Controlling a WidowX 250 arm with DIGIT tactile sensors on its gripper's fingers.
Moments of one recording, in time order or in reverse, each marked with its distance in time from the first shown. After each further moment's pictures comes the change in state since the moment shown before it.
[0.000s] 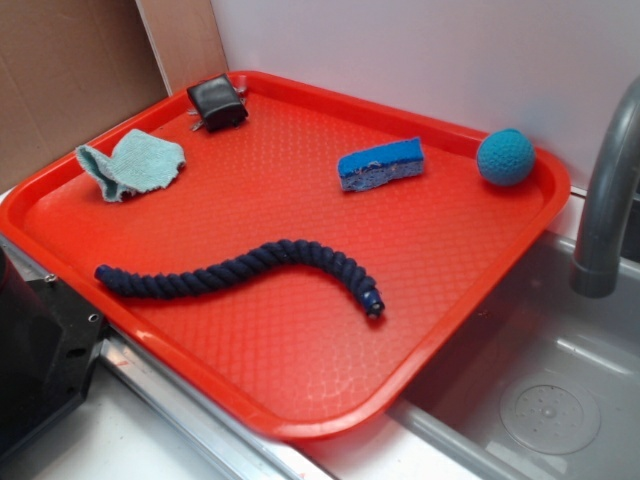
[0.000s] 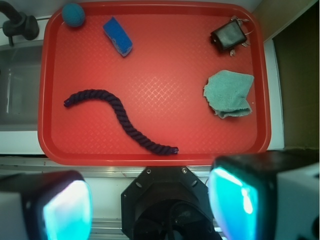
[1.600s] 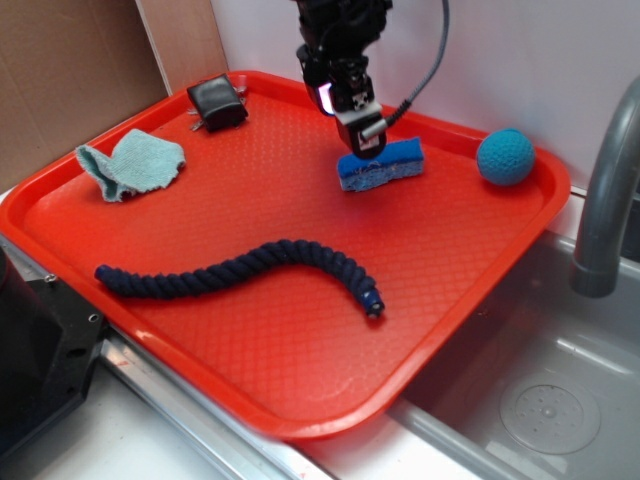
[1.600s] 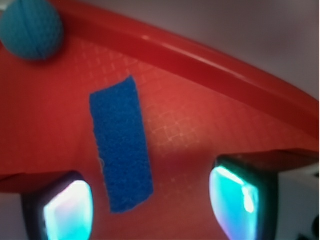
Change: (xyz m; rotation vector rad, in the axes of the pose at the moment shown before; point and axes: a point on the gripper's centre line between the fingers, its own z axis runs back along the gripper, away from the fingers) arm 0.169 -0.016 -0.206 -0.042 0.003 -0.435
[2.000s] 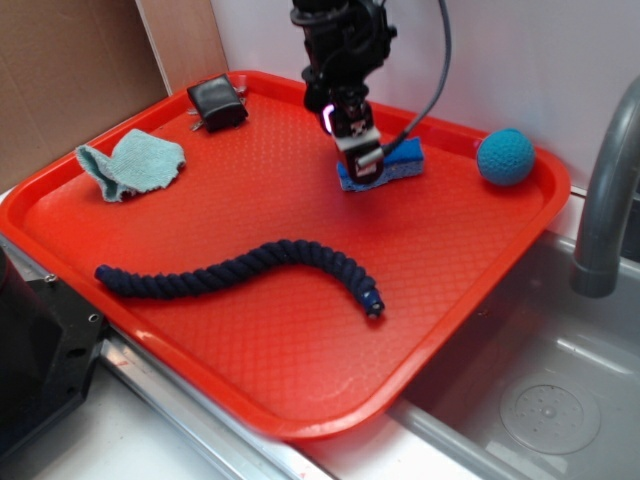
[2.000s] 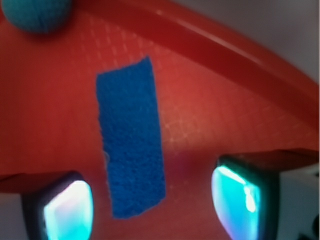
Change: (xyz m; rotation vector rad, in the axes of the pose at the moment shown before) arm -0.008 -0.005 -0.019 0.011 0.029 -0.049
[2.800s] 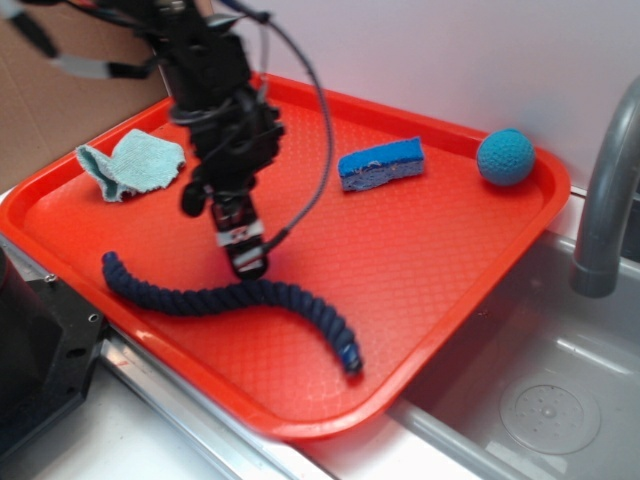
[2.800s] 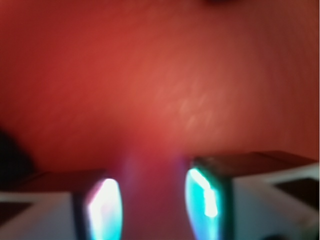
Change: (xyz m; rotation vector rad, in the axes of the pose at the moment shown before) arm -0.098 -0.058 0.003 -0.040 -0.028 -0.003
